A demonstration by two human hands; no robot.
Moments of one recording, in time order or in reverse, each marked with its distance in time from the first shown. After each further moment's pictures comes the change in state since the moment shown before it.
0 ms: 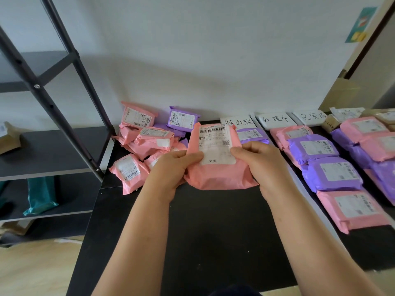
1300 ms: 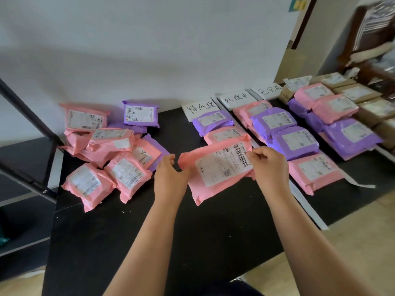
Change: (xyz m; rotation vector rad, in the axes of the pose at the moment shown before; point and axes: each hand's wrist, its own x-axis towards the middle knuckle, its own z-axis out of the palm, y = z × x) left_hand 0.061 -0.076 0.055 0.626 0.116 0.220; right_hand 0.014 0.104 -0.059 -0.304 0.431 0.039
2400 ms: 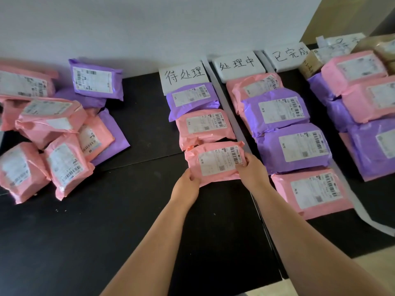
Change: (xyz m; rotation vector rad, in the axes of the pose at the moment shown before) left_hand 0.081 0.000 0.248 0.080 -0.314 -0.417; right_hand 0.207 0.184 0.035 -0.203 -0.486 0.206
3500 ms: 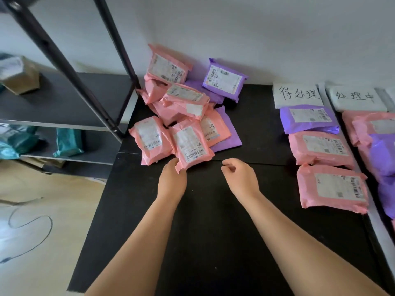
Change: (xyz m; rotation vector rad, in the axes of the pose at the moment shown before) left_hand -0.033 -0.187 -0.284 -0.135 0.486 -0.063; right_hand -0.136 -0.209 0.250 -0.198 -0.192 -0.327
